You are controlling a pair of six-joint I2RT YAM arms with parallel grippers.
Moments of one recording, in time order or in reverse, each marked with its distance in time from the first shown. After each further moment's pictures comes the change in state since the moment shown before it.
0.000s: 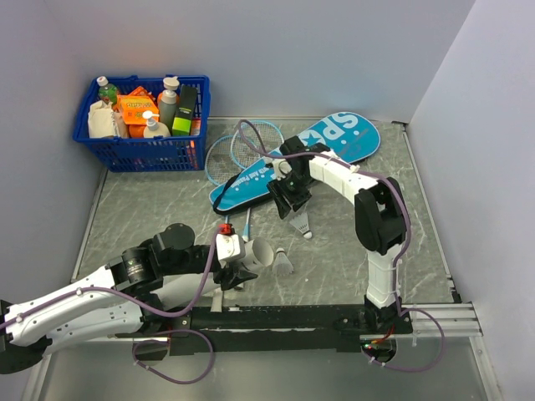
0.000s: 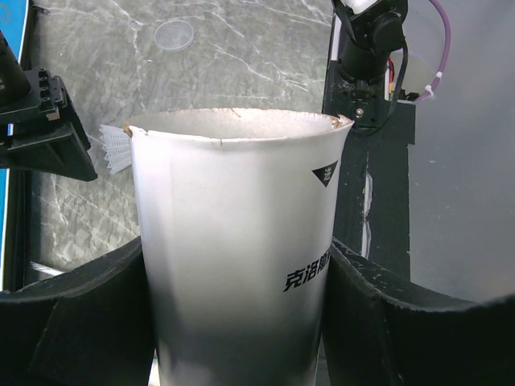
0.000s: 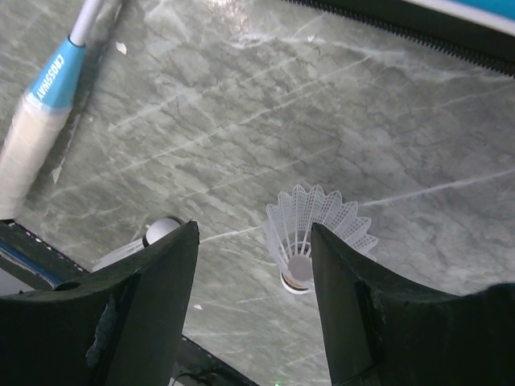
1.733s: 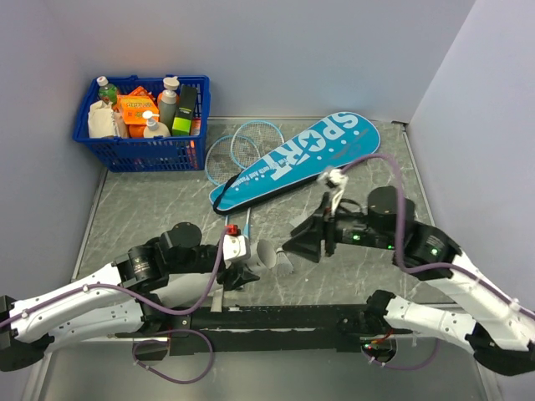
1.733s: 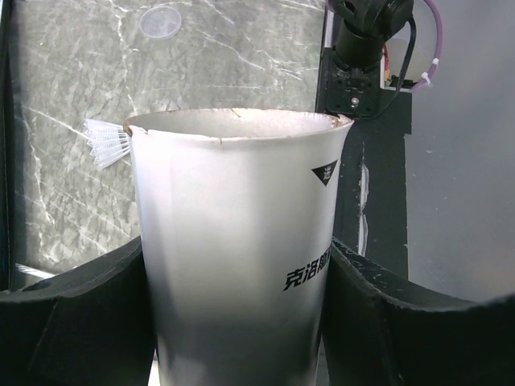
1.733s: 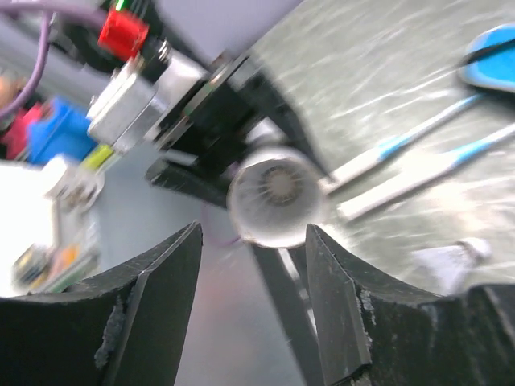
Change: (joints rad) left arm 0.000 0.043 0.000 0.006 0.025 0.007; right arm 0.422 -1.176 -0.460 0.364 -0.070 0.569
